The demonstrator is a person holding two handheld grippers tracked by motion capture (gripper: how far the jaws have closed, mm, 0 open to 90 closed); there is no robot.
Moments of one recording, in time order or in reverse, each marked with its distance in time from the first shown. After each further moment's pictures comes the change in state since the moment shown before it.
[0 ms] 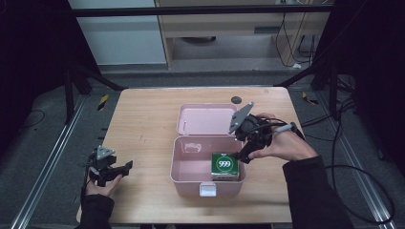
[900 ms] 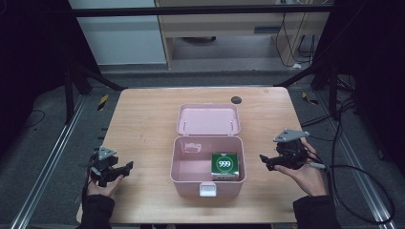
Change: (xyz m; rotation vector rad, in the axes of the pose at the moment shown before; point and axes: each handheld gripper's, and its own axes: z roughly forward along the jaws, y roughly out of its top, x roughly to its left) left arm -0.004 -0.001 0.002 0.012 0.004 0.010; right arm 0.005 -0.147 0.043 -0.169 -0.327 0.535
